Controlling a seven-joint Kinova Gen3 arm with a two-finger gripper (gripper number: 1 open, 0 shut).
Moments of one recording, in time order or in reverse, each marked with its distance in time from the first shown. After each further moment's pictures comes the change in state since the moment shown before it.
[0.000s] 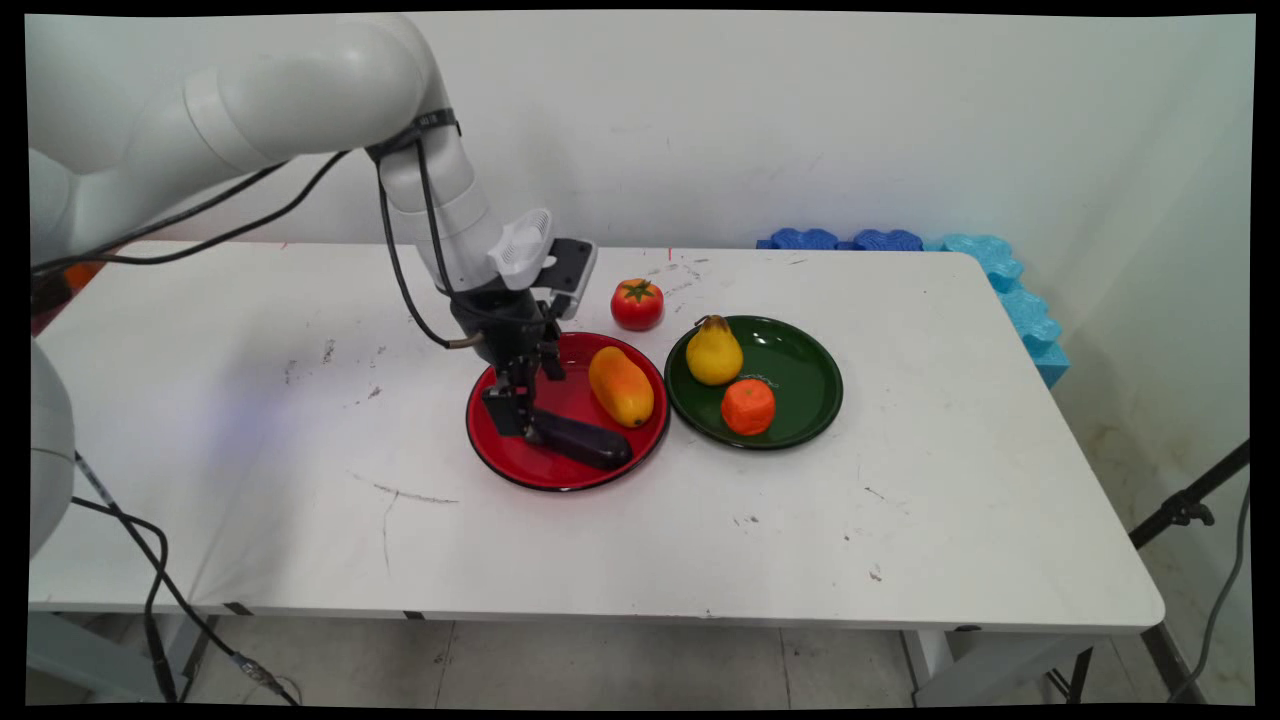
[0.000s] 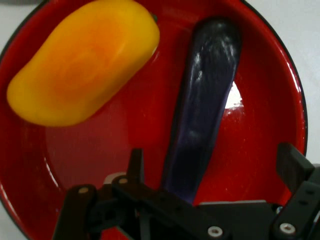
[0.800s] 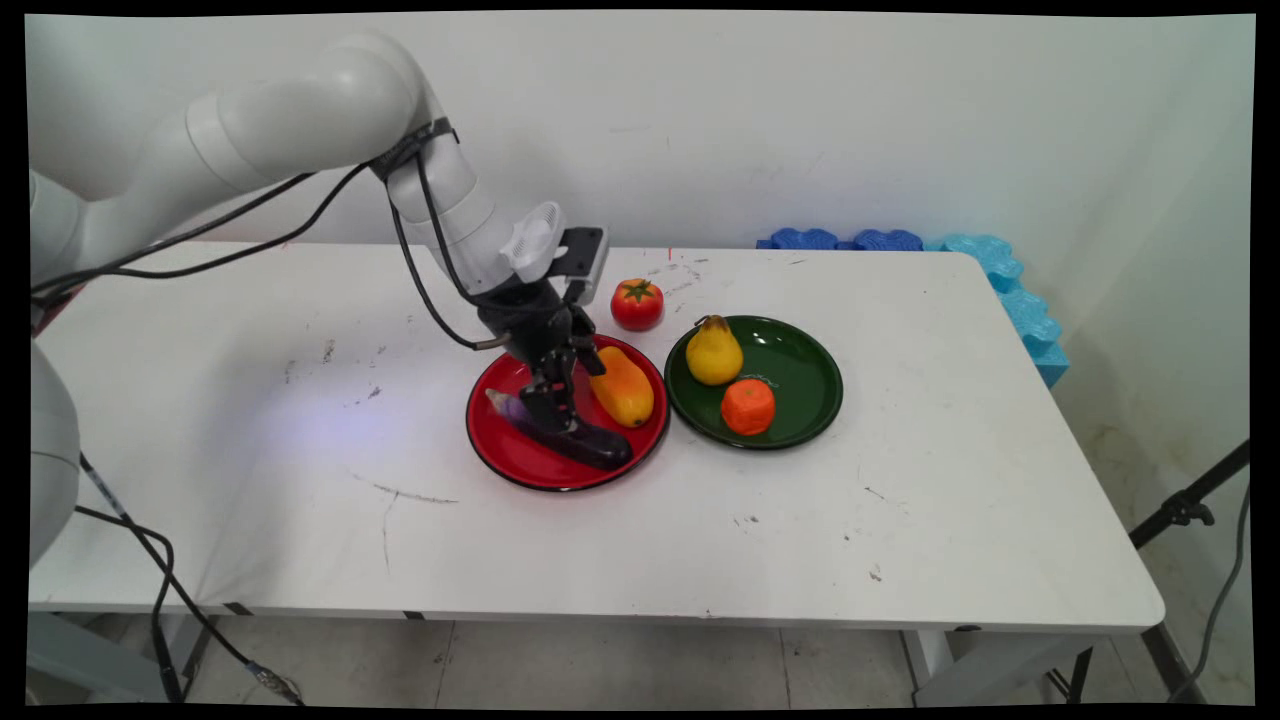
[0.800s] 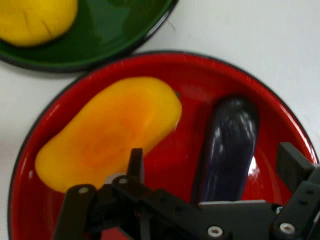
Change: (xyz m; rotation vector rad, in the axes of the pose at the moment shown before) arm -0.003 -0.009 0.012 0.020 0.191 -0.031
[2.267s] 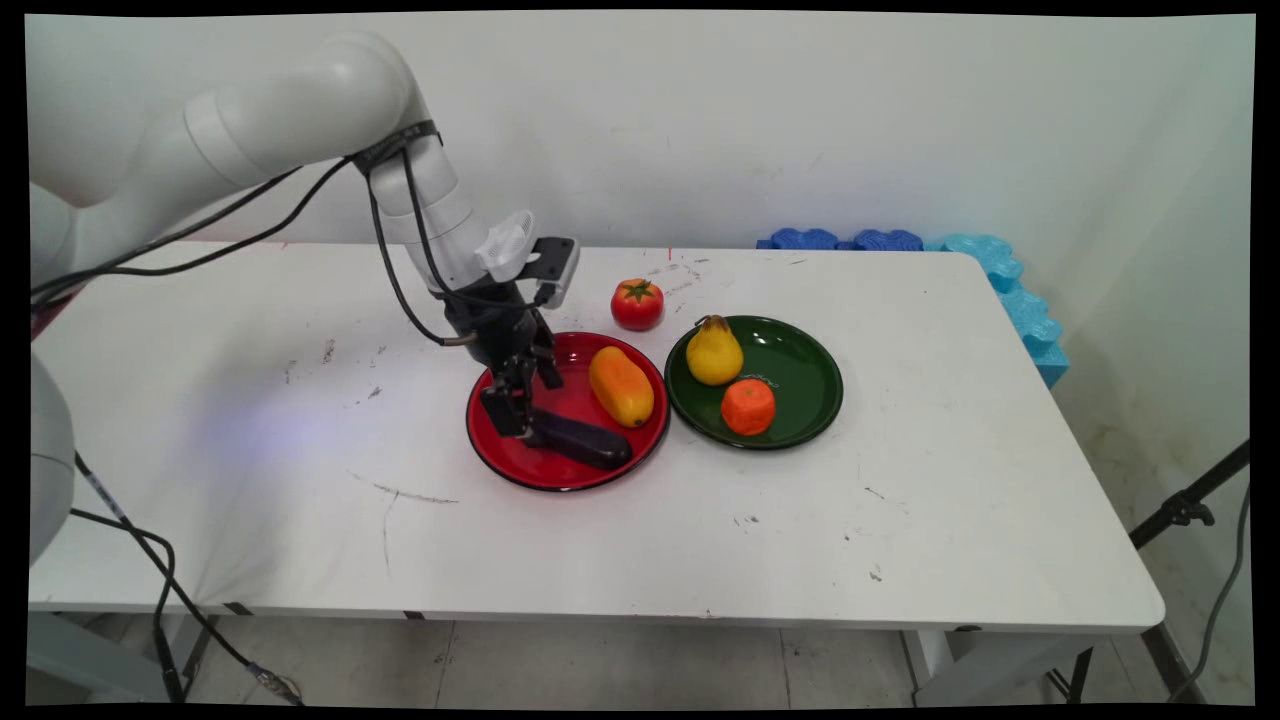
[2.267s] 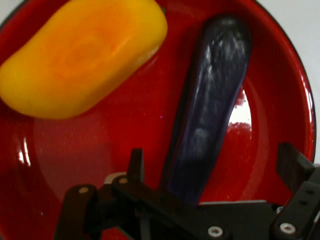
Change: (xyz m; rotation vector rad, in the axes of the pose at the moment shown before) arm -0.028 -0.014 -0.001 -0.088 -0.112 -0.045
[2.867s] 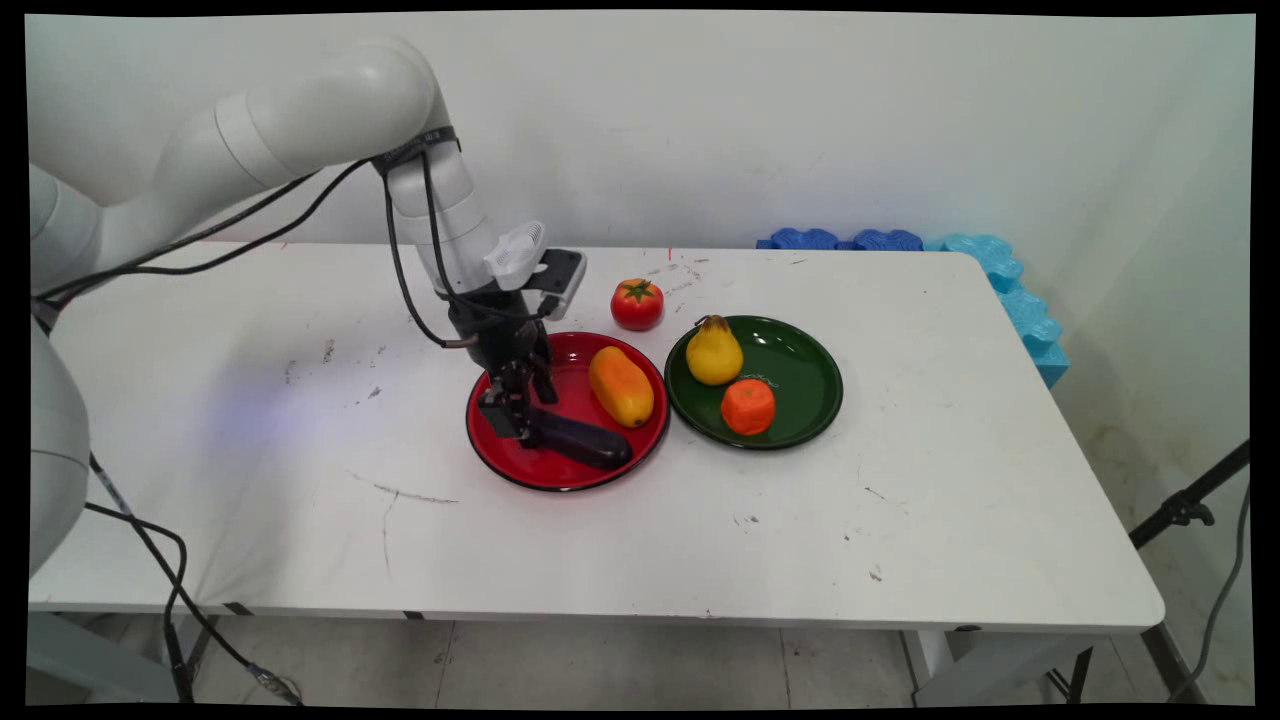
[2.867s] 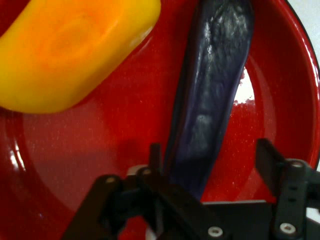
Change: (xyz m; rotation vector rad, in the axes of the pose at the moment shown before) arm 0.005 -0.008 0.009 -0.027 -0.064 0.050
